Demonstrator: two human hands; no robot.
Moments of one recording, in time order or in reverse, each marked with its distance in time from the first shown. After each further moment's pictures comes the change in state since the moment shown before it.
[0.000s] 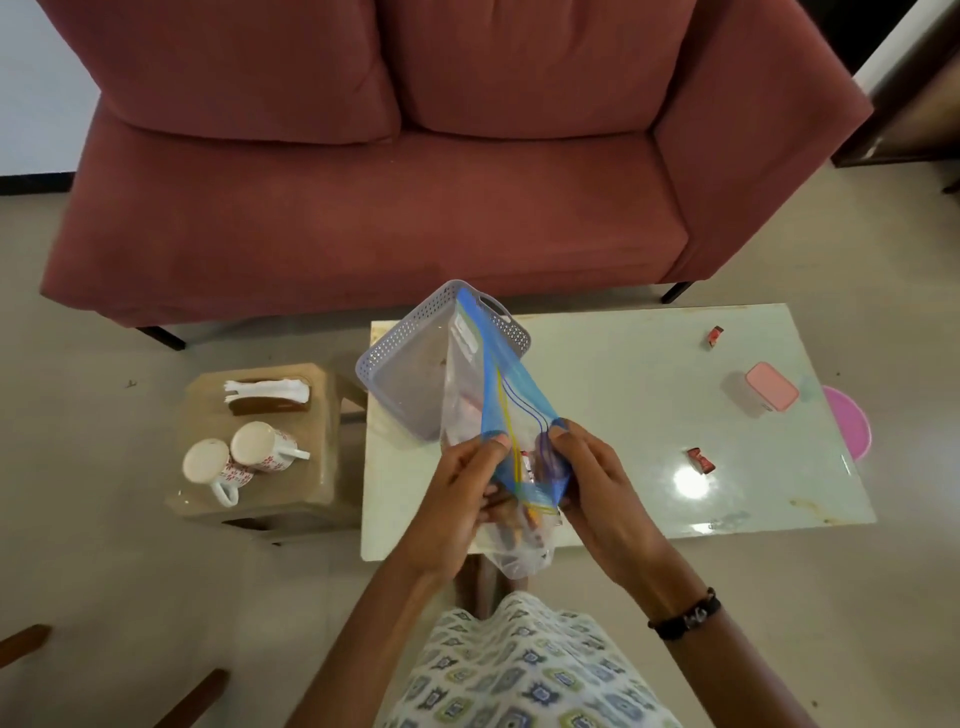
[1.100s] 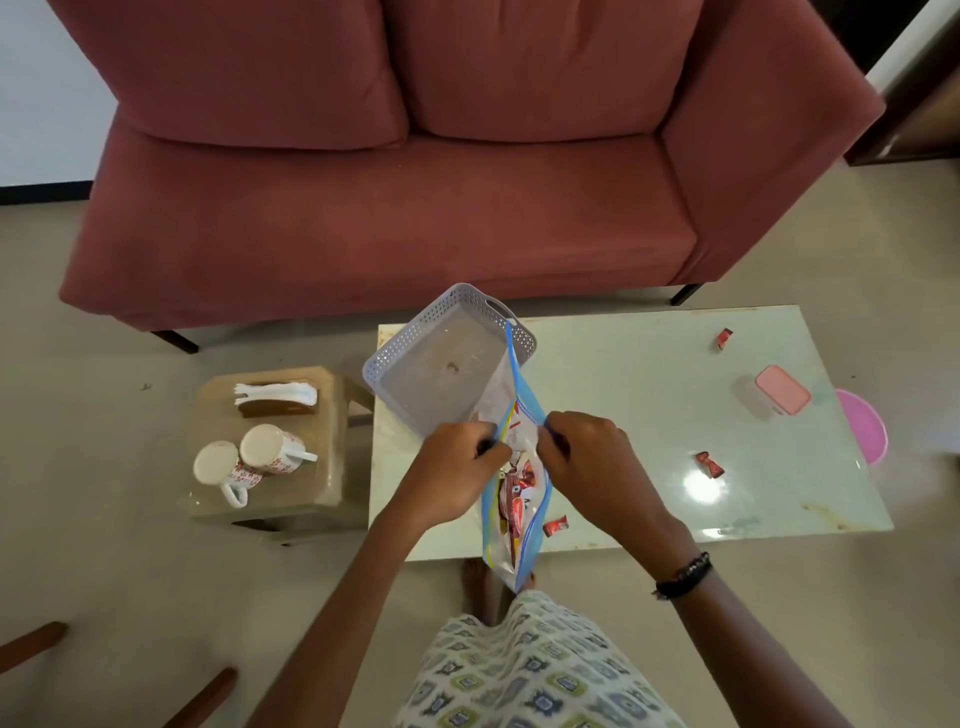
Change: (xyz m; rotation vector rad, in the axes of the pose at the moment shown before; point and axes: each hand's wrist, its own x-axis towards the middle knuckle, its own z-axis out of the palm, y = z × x) left_hand 0.038 0.009 -0.023 1.065 -0.046 0.181; right_hand 0.028 -0.006 -0.021 -1.381 0.080 -0.322
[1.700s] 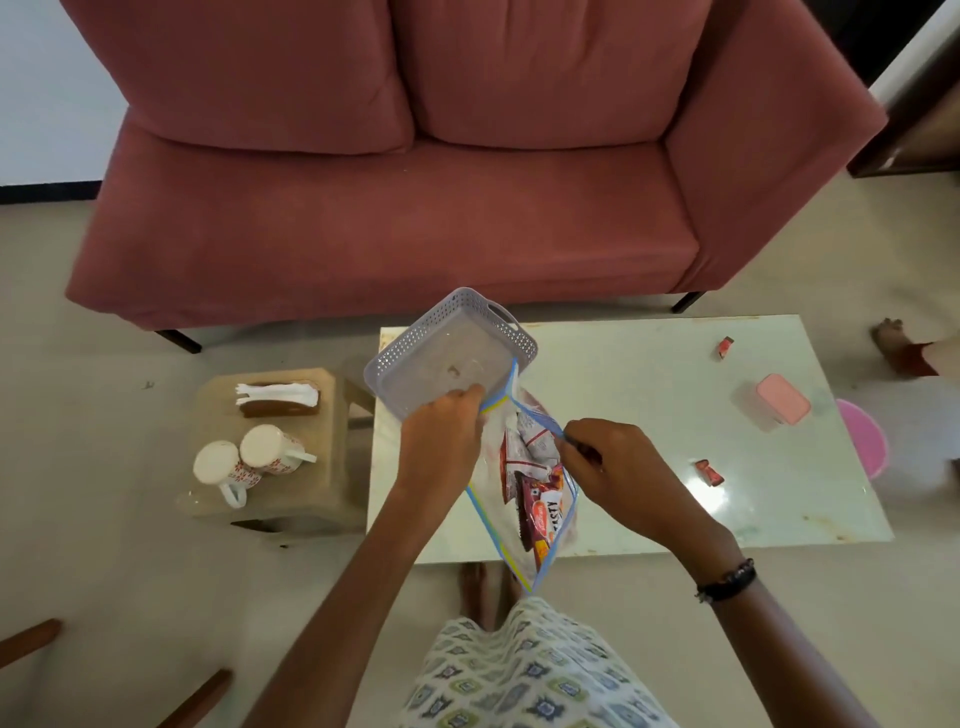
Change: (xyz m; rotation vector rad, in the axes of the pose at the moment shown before) left_hand 0.017 0.003 -0.001 0.560 0.345 0.079; right_hand -0.005 0.024 -0.016 0.075 -0.103 -0.075
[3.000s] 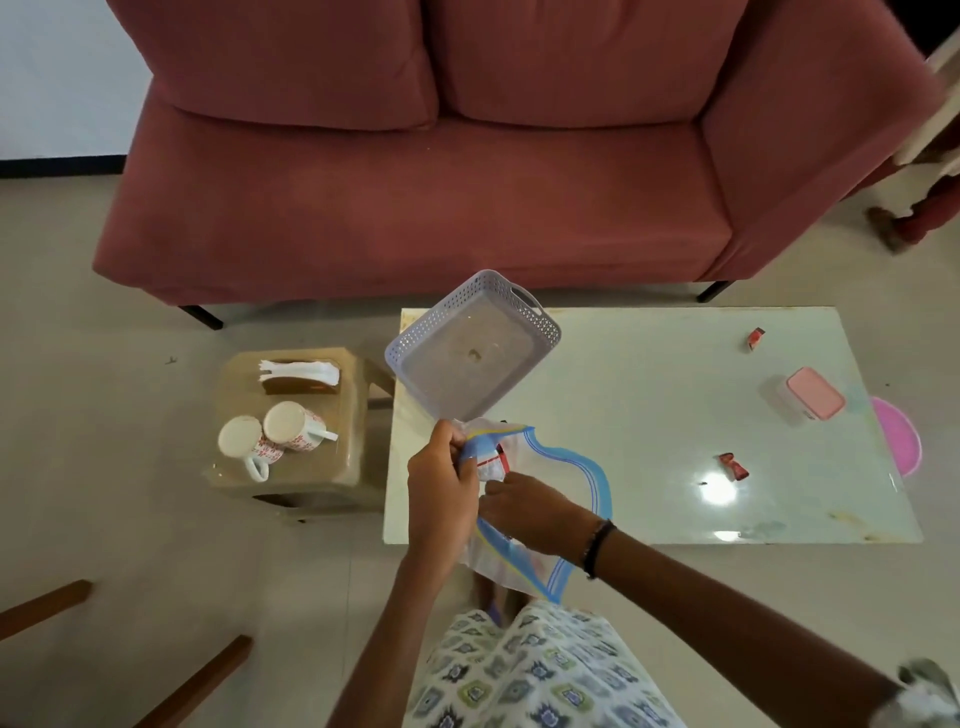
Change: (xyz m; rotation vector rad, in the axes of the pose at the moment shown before) left_hand -0.055 -0.022 0.031 -0.605 0.181 -0.389; right_hand 0.024 -0.011 0.129 -0.745 -0.661 -0.651
